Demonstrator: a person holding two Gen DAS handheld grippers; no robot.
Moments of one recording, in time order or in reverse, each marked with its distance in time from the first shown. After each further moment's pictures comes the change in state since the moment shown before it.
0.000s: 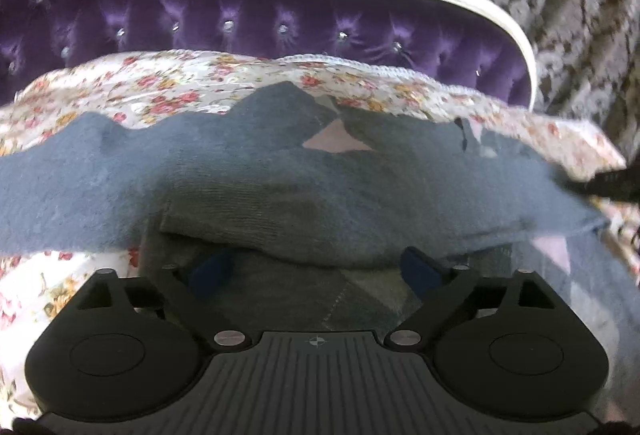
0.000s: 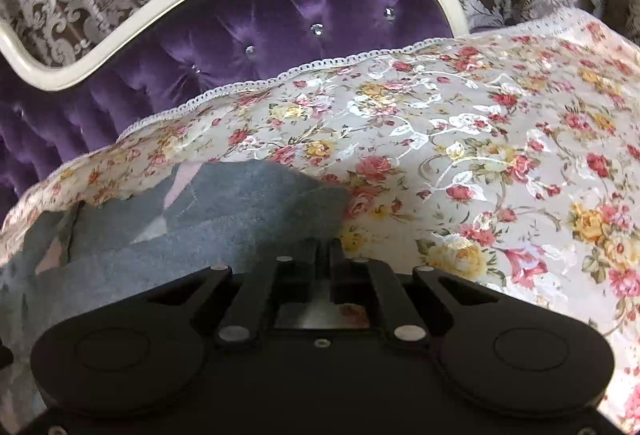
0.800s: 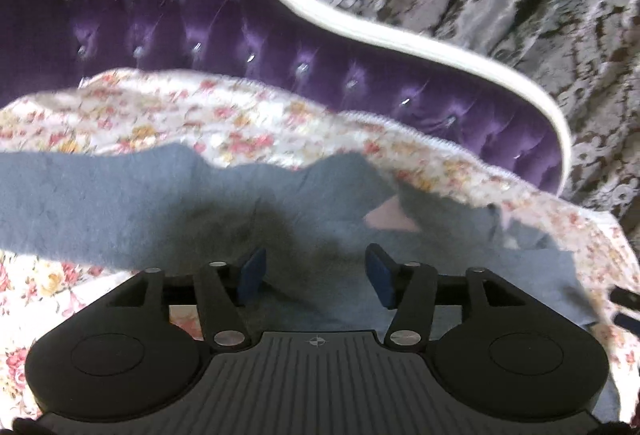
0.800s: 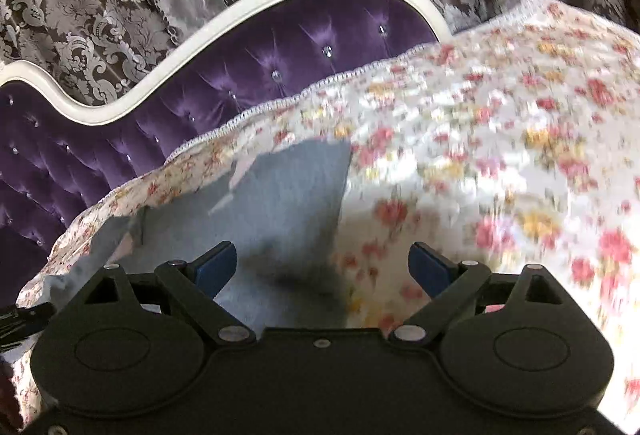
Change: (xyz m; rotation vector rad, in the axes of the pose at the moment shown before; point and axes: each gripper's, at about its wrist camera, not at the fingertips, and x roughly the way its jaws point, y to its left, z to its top) left arm -0.044 0.039 0.024 -0.232 -0.114 0.050; right arm -0.071 0.002 -0.036 0.130 -0.103 0.096
